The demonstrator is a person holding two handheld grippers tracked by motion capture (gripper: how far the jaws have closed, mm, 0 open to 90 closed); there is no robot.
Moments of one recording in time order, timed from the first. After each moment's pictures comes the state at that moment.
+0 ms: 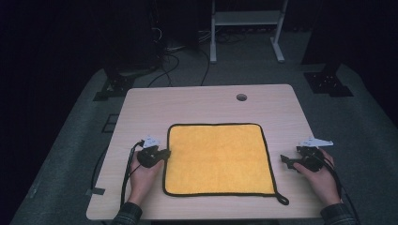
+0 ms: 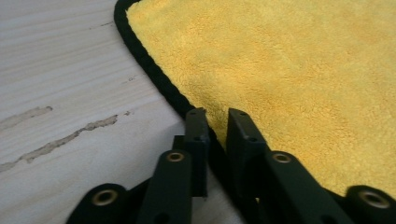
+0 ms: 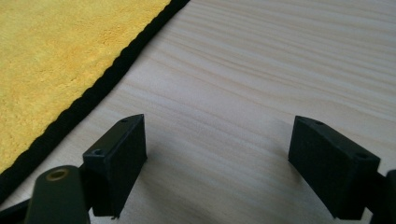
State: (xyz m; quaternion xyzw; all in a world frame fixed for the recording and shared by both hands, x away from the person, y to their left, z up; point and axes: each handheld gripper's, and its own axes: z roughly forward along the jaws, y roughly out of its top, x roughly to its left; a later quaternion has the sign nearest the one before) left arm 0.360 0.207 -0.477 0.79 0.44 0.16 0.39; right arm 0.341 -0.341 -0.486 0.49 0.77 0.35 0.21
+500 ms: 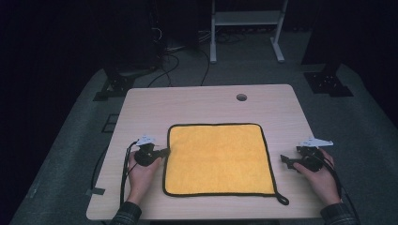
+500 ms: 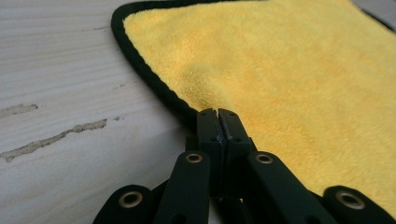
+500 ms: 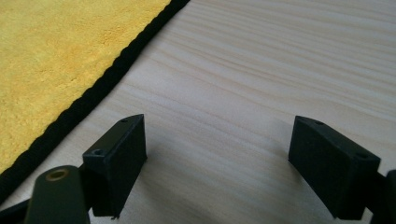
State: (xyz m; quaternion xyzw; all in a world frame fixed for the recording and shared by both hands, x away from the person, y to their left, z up) left arm 0.362 0.217 -0.472 0.76 0.47 0.11 0.45; right arm 0.341 -0.341 -0.486 0.49 0.77 0.35 0.21
